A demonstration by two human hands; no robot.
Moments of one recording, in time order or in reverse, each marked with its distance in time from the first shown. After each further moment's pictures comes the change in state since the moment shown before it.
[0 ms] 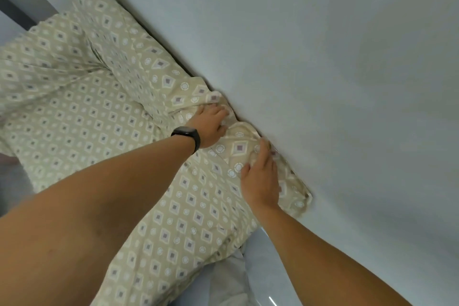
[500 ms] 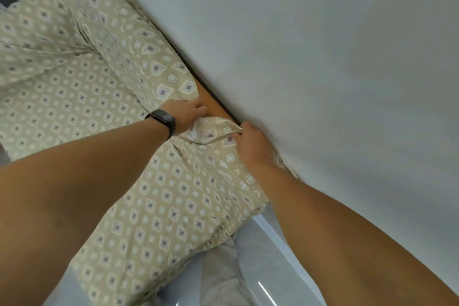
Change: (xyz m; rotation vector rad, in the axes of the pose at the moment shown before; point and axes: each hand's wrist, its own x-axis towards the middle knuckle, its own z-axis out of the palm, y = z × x) left_hand -0.028 -0.021 -0.030 0.424 -0.165 0.100; right_hand 0.065 -0.017 -0.013 -0.208 -0.240 -0.093
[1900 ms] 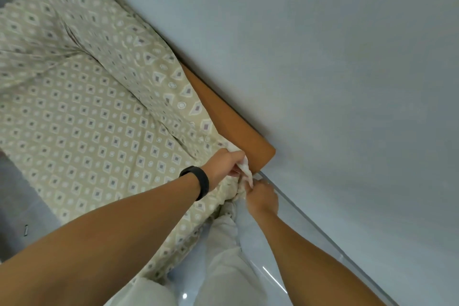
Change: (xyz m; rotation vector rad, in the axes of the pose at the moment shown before) left_hand -0.100 0.188 0.006 -1.755 -0.264 -0.364; right_hand -0.185 0.059 0.057 0.094 -0.163 0.349
